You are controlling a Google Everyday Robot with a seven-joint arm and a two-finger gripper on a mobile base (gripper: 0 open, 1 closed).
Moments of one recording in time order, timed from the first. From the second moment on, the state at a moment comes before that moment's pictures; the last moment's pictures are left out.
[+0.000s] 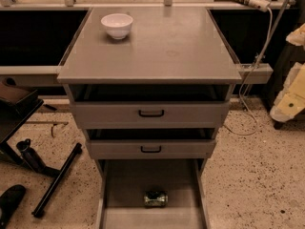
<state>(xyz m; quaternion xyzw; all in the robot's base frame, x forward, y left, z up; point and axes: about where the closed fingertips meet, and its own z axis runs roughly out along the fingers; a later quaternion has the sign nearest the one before) 0.441 -0.248 0.992 -0.52 0.83 -0.04 0.19</state>
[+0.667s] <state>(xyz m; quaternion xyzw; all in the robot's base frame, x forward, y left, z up) 0.442 -0.247 0.982 -0.52 0.83 -0.03 0.20</state>
